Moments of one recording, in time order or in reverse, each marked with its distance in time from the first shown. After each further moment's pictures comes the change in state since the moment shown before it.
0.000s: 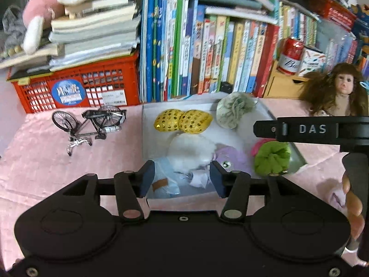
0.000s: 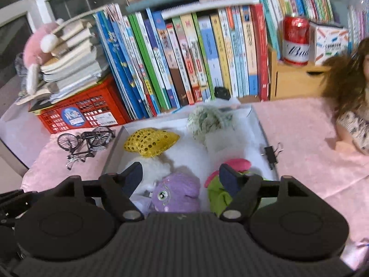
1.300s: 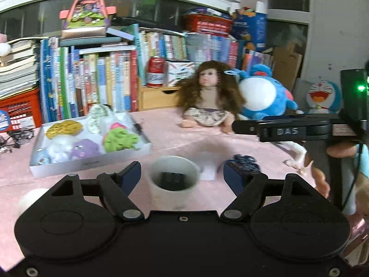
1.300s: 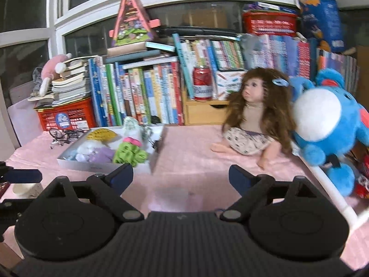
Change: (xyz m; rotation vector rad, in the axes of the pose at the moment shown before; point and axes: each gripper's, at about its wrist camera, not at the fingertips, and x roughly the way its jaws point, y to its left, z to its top) left arm -0.142 -0.191 -0.154 0.188 -0.247 -0.352; right arm -0.205 -0.170 -0.128 -0.118 -0.305 -0.086
